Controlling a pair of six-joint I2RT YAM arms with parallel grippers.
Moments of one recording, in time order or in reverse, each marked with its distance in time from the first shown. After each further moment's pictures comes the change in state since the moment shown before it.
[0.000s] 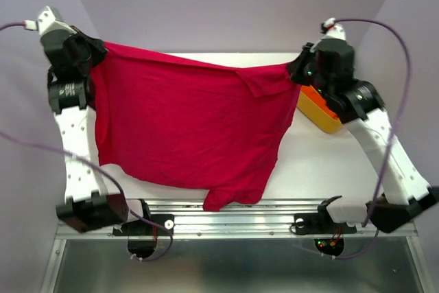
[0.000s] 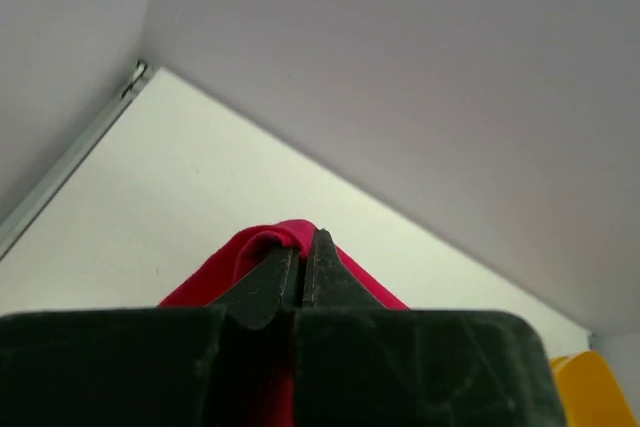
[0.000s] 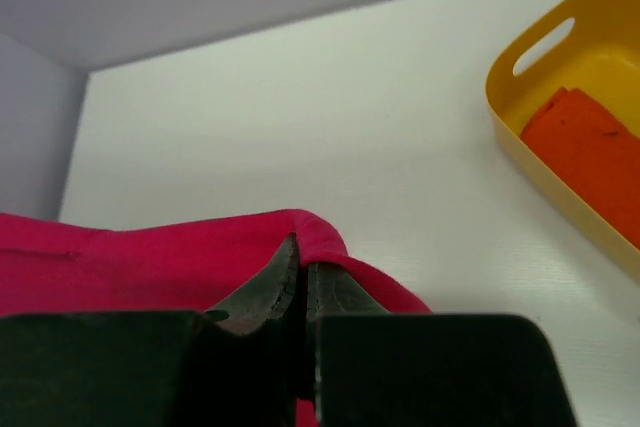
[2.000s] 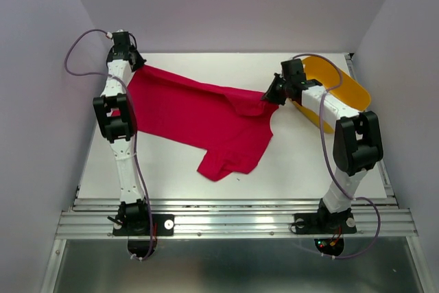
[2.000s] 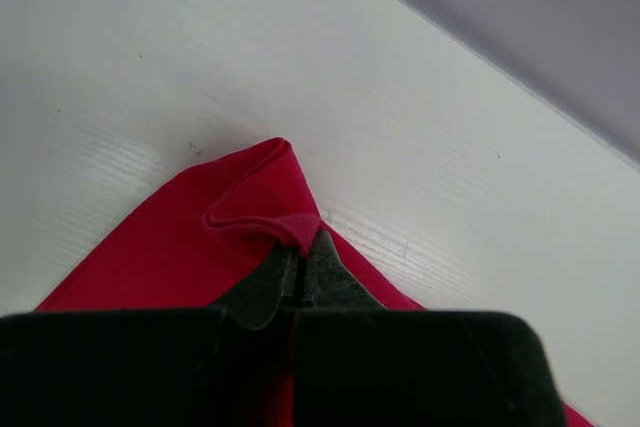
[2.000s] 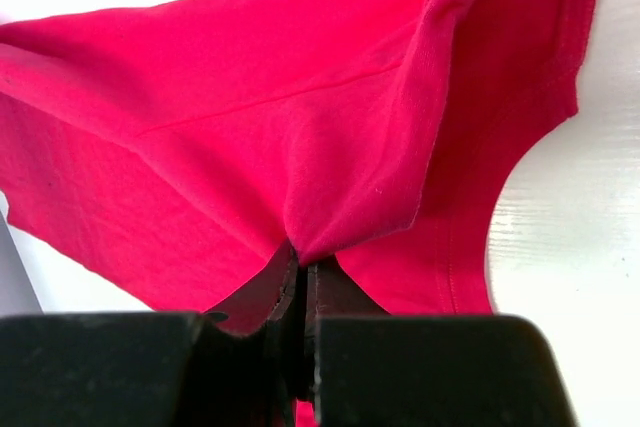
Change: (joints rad) left arm -0.095 1.204 0.625 -0.027 -0.024 0.096; right arm -0.194 0.571 -0.289 0.343 -0.457 0.207
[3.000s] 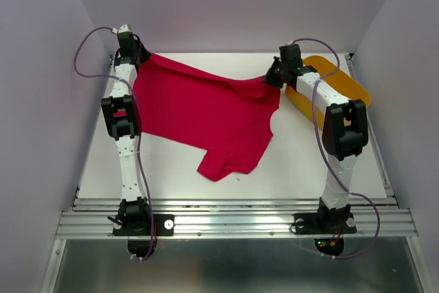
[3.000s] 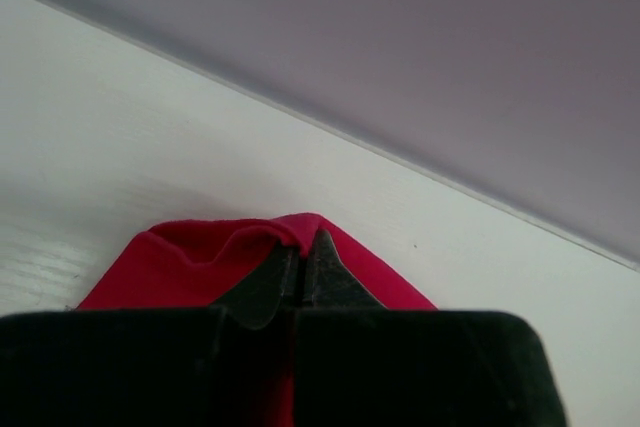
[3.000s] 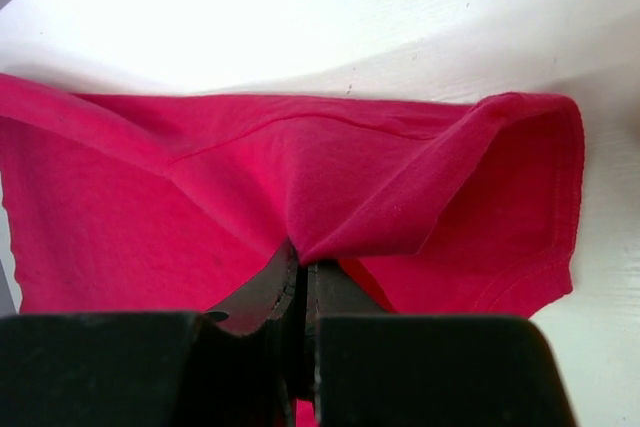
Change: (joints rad) left arm -0.014 0.188 0.162 0.272 0.104 -0.048; right arm -0.028 0.212 0.294 0.022 0.112 -0.018
